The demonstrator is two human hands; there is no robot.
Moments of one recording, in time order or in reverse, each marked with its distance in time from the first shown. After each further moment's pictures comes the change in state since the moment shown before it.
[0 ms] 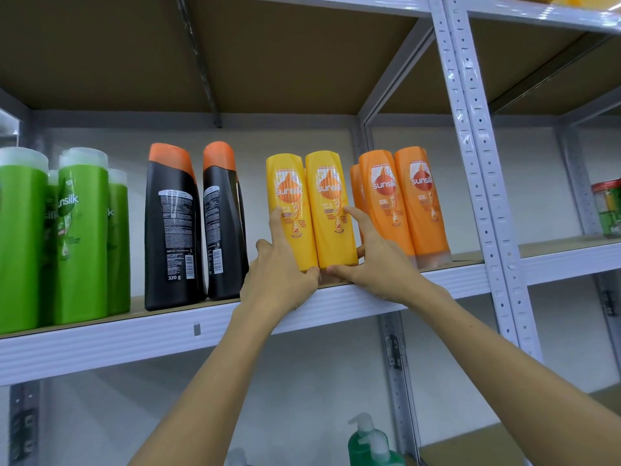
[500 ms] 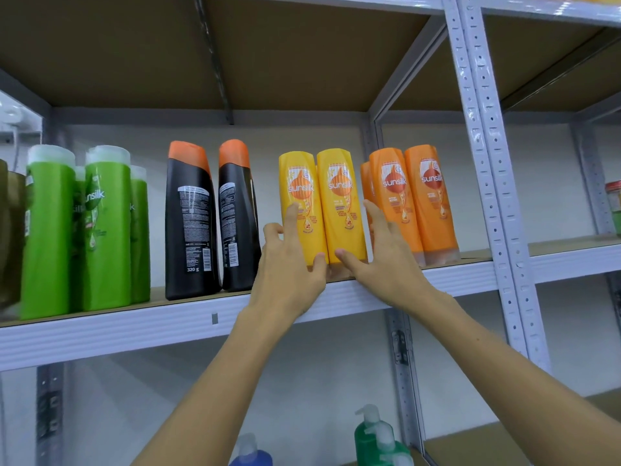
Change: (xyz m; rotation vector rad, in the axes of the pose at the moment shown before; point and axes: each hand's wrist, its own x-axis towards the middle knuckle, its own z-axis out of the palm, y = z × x) left_hand -0.014 -0.006 -0.005 -0.061 0.183 0.221; right_hand -0.014 -0.010 0.010 0.088 0.197 -0.073
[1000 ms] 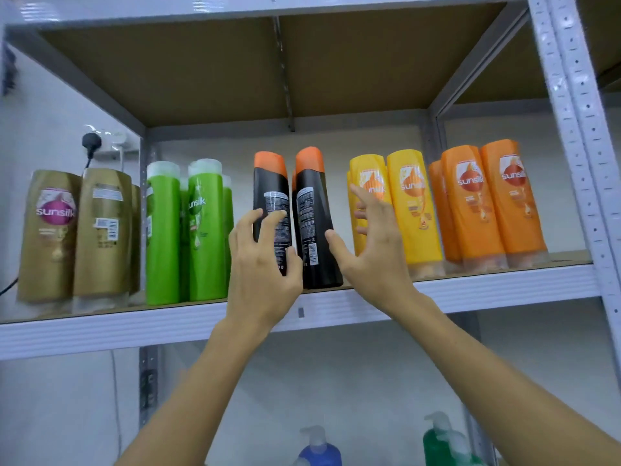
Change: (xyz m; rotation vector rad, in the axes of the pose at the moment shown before) left_hand -0.020 -0.076 -0.099 0.148 0.330 0.109; right_hand 0.006 -0.102 0.081 0.291 0.248 -0.246
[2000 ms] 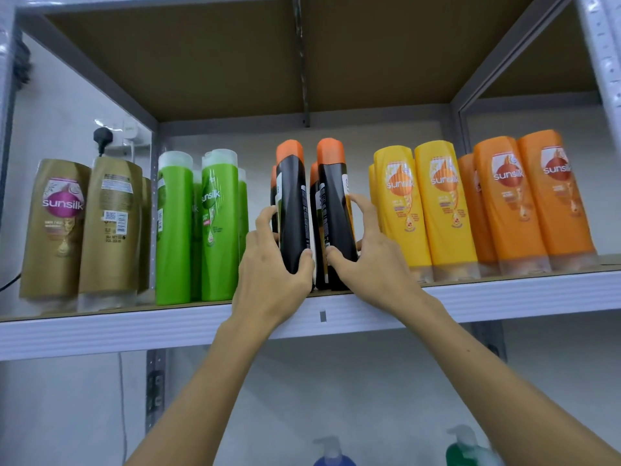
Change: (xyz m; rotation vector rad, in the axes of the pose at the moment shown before) left_hand 0.003 -0.035 0.010 -0.138 -0.095 -0.173; right_hand 0.000 -0.003 0.028 -0.067 -0.294 0.219
